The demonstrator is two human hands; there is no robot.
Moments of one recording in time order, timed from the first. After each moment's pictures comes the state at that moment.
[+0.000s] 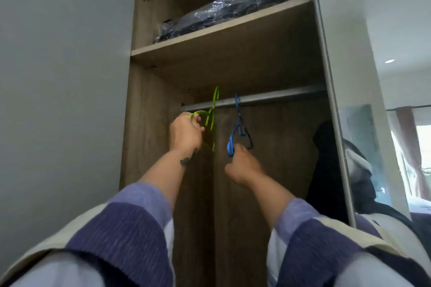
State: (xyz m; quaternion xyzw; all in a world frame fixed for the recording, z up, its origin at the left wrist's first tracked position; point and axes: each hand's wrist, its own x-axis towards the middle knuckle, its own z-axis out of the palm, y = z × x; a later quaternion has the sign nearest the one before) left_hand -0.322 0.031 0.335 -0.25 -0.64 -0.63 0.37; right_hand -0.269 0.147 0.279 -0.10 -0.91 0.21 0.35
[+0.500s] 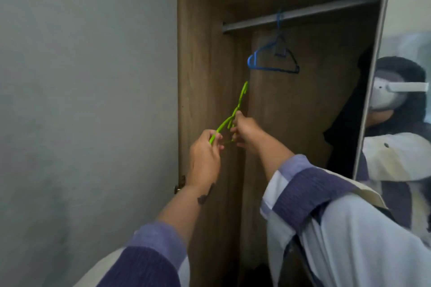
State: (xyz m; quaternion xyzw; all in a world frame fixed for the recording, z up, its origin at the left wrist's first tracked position) left_hand -0.222 -0.052 0.100 -0.25 -0.70 -0.56 0.36; right_hand -0.255 0.060 0.163 -0.10 -0.78 0.58 0.20
